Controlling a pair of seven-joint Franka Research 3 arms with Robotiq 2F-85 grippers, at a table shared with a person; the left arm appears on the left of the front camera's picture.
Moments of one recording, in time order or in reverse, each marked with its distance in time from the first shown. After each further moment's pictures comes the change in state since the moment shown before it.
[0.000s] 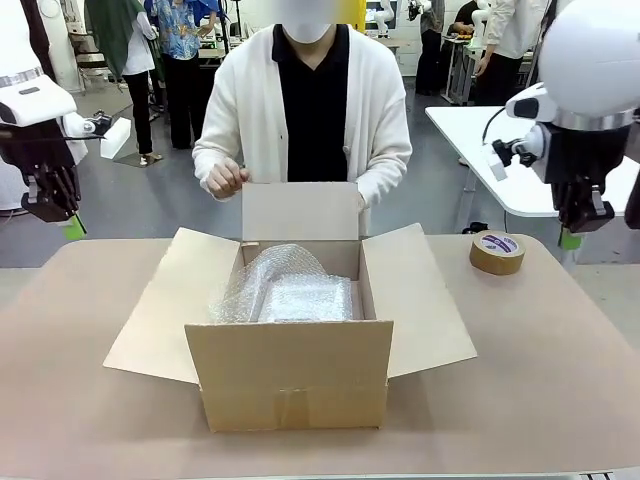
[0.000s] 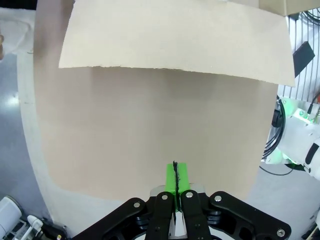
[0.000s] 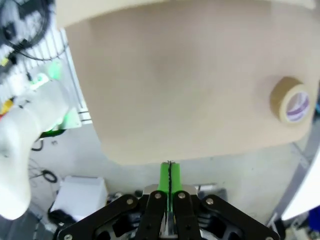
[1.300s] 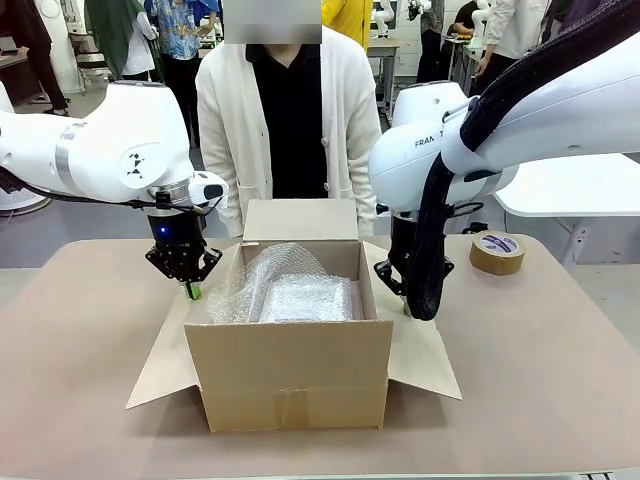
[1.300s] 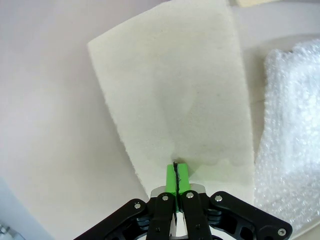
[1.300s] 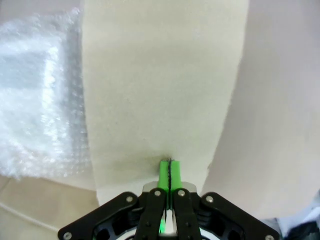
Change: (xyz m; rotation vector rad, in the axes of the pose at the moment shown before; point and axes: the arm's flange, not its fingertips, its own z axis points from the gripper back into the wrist) left arm 0.138 0.022 -0.156 -0.018 0.050 1.197; right arm 0.201 -0.036 -0.121 0.220 -0.003 -1.285
